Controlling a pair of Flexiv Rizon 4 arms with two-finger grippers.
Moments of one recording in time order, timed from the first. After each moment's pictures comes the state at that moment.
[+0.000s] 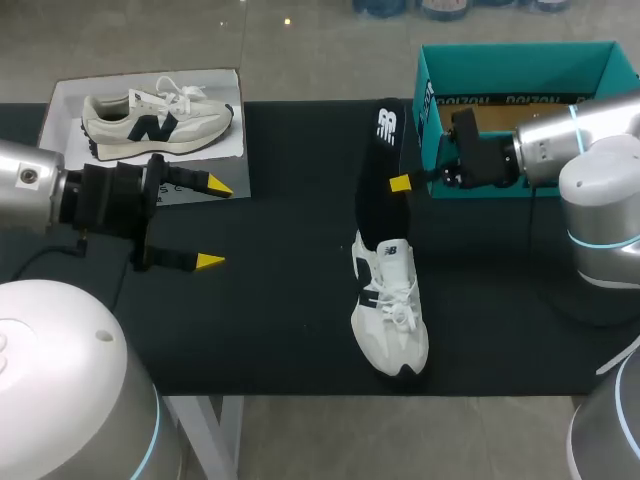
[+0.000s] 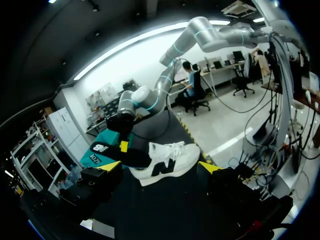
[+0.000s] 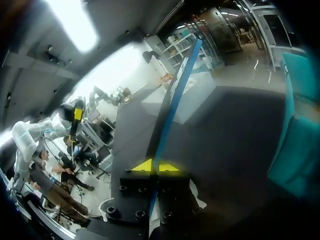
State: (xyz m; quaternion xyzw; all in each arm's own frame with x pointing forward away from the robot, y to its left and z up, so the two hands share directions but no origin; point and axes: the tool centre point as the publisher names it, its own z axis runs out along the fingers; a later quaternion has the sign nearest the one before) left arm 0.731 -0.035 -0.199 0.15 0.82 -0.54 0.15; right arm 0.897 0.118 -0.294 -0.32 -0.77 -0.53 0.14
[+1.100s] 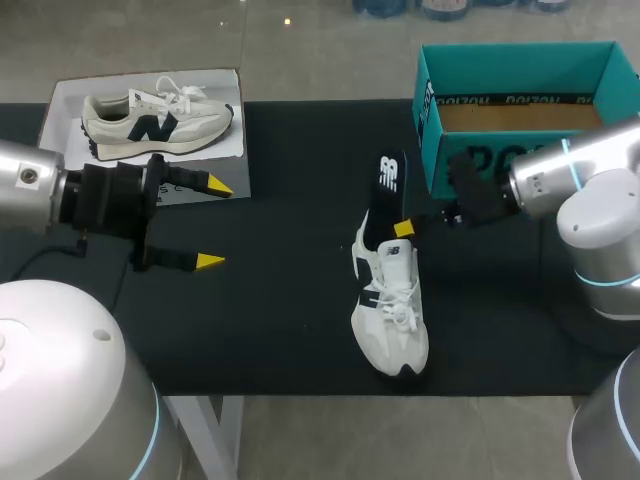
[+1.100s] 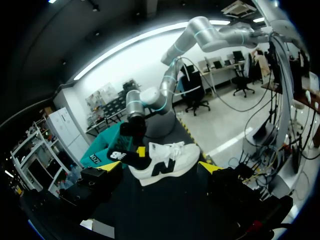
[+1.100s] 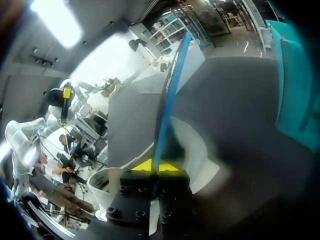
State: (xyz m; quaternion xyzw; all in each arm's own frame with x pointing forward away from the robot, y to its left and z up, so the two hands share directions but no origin) left arm 0.731 -0.035 -0.199 0.15 0.82 -0.54 0.15; right arm 0.847 0.111 -0.347 -0.37 -0.79 -0.46 0.17
